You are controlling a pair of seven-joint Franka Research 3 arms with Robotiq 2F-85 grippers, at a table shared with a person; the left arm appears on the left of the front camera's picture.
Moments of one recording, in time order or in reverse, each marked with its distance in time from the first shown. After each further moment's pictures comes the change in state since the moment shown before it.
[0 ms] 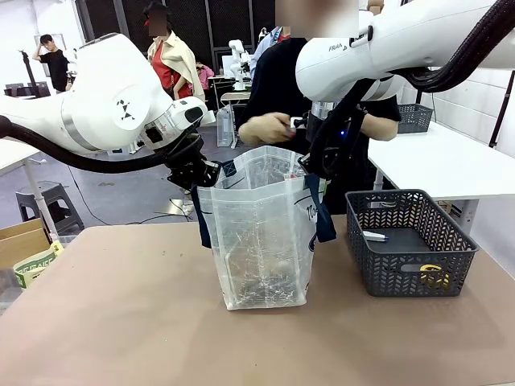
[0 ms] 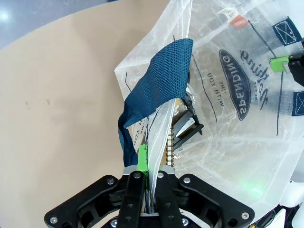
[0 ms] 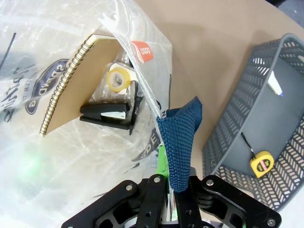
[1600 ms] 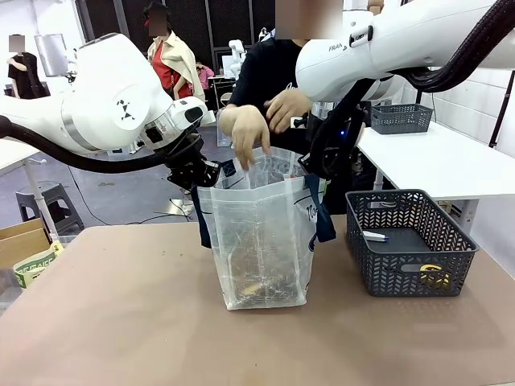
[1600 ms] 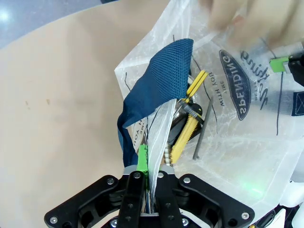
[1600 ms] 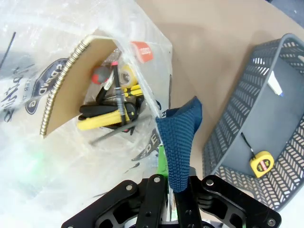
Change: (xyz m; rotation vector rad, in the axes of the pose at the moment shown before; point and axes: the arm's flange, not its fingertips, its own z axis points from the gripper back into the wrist) left arm 0.000 0.000 0.000 0.000 0.000 0.000; right arm 0.000 0.000 0.000 0.000 0.000 0.000
